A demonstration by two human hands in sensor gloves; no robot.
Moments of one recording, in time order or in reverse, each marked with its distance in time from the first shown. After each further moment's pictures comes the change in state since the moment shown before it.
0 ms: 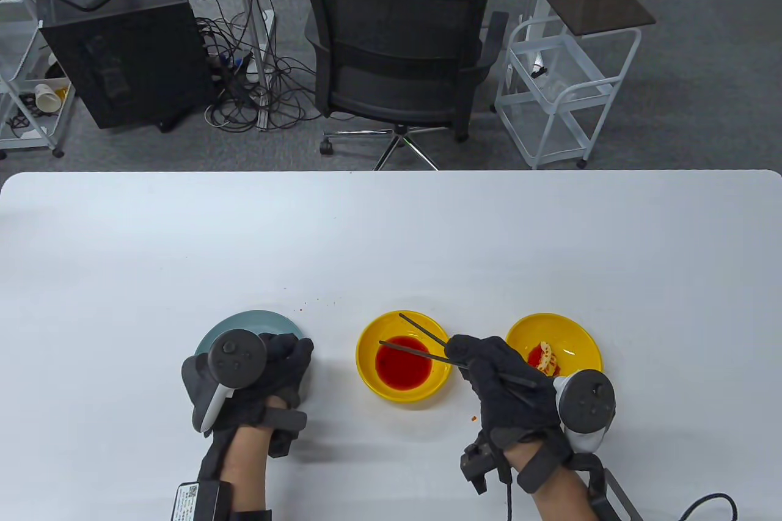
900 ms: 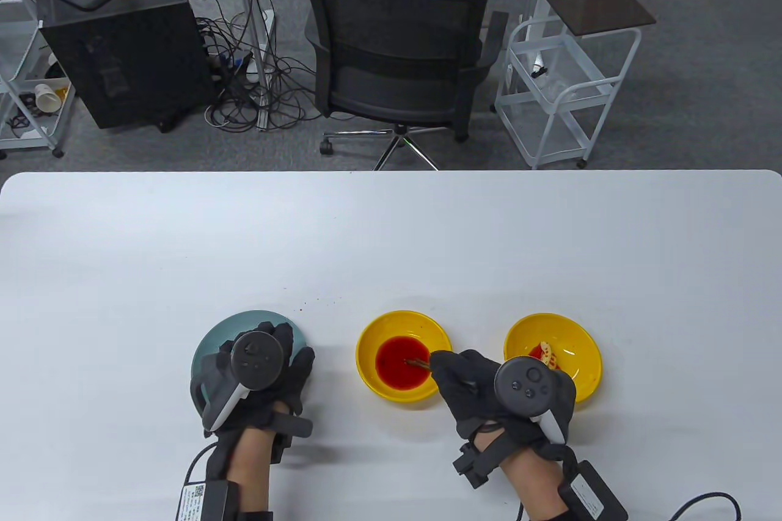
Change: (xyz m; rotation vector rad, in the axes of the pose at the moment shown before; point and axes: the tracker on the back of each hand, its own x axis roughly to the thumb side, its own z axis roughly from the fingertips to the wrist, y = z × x) left_hand 0.006 -0.013 0.001 -0.056 -0.011 -0.202; right_hand -0.046 0.030 0.000 0.151 0.191 0.483
